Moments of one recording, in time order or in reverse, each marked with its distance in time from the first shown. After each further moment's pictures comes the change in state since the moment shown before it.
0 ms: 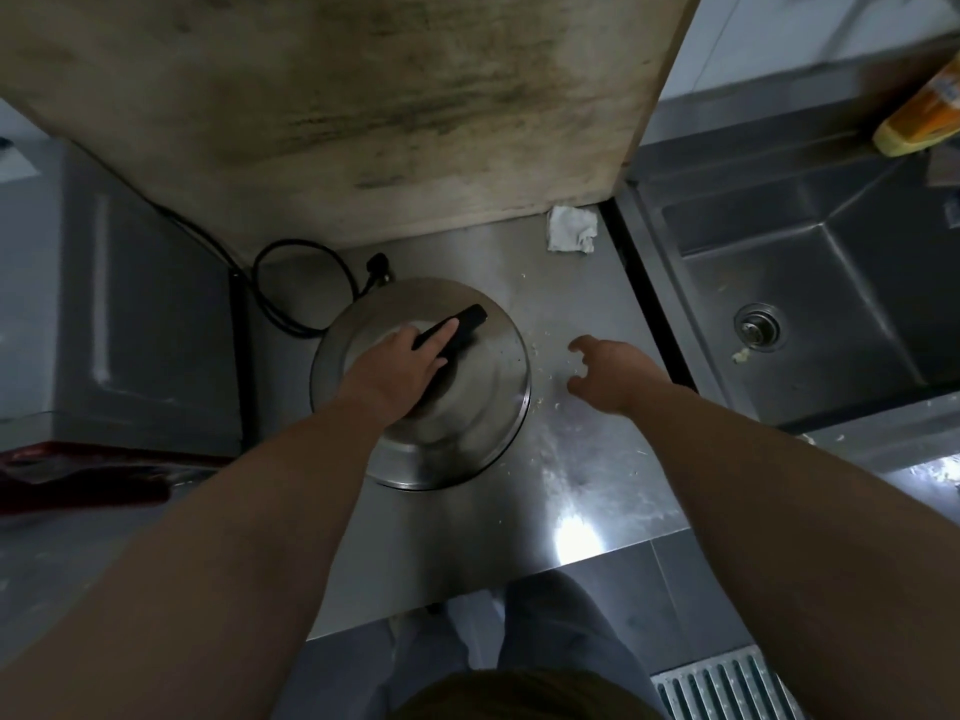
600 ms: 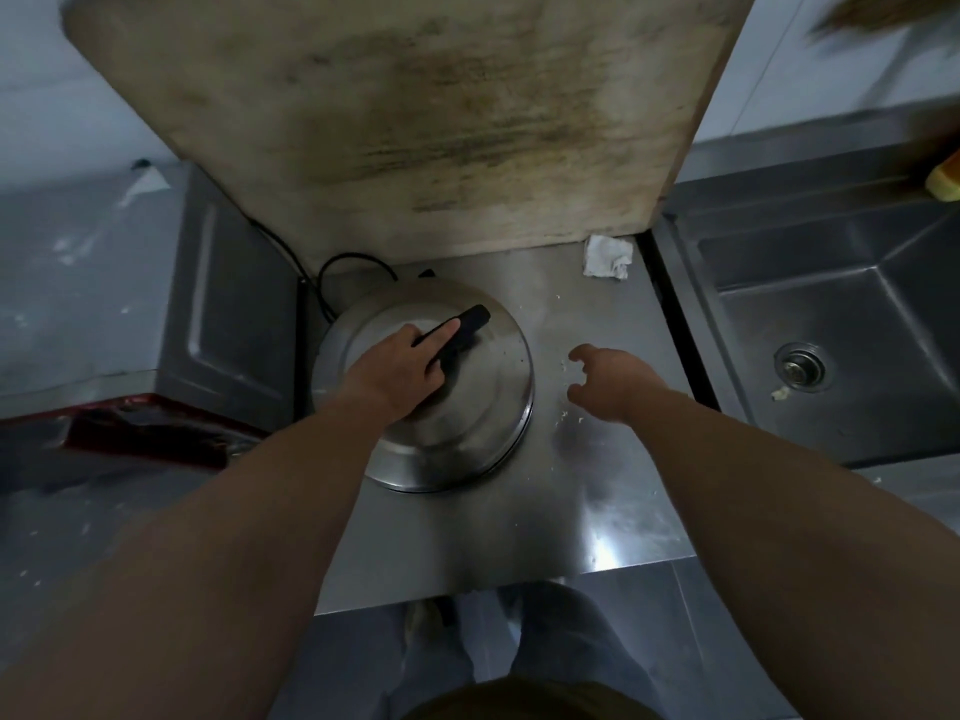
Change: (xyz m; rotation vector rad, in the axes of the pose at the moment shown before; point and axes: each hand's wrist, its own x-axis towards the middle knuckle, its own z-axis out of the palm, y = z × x) left_hand -0.042 -0.007 -0.041 -0.045 0.149 -0.090; right_hand -0.008 -0.029 -0.008 -0.011 0.011 -0.123
